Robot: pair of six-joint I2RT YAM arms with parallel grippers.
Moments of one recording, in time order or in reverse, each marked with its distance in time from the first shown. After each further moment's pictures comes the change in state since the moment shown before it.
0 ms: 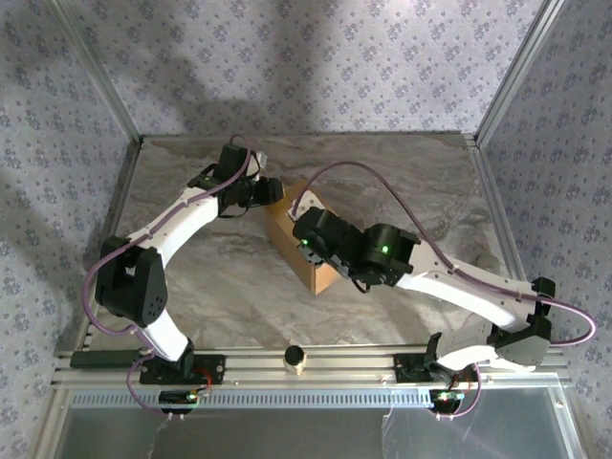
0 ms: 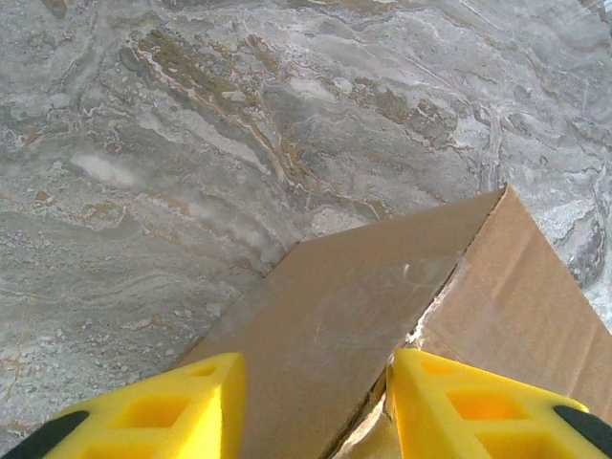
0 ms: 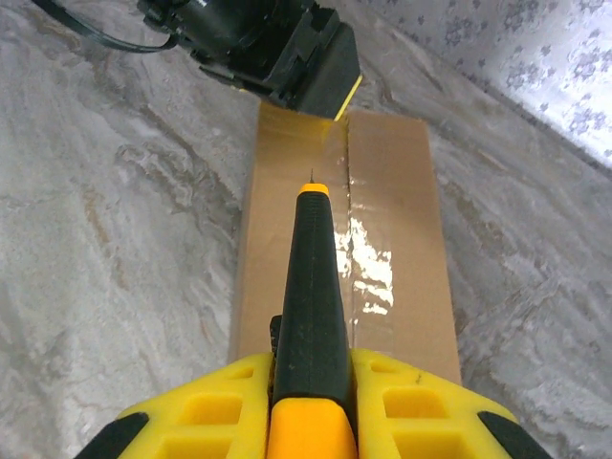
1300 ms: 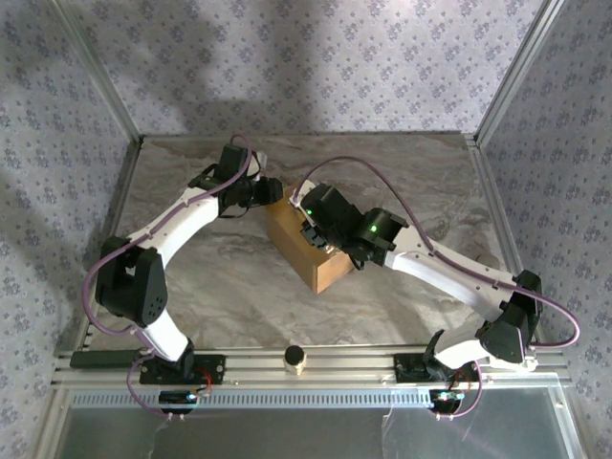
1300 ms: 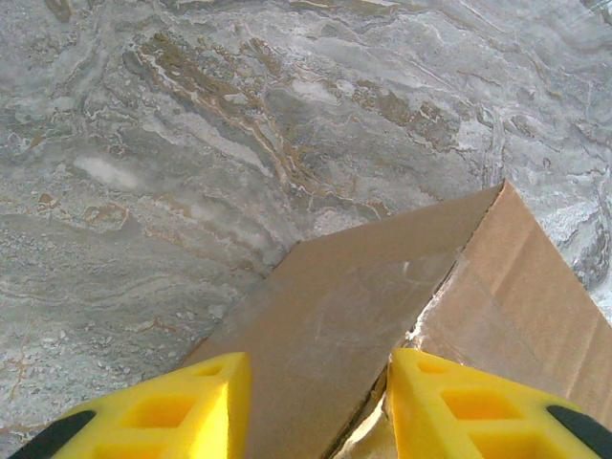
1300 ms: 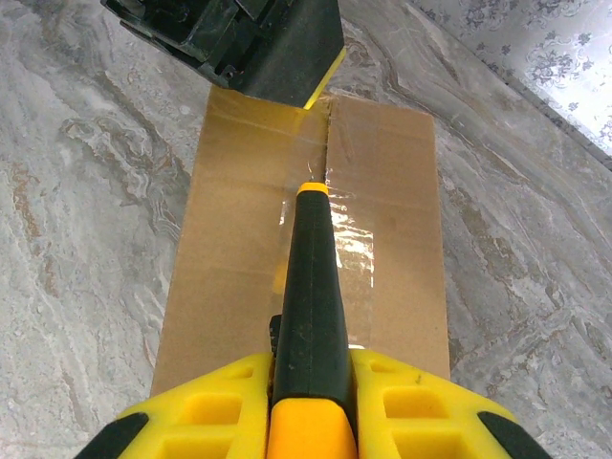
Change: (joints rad) left arm -0.002 0.000 0.000 0.000 -0.014 0.000; right arm -0.200 0.049 -0.111 0.179 -0.183 -0.189
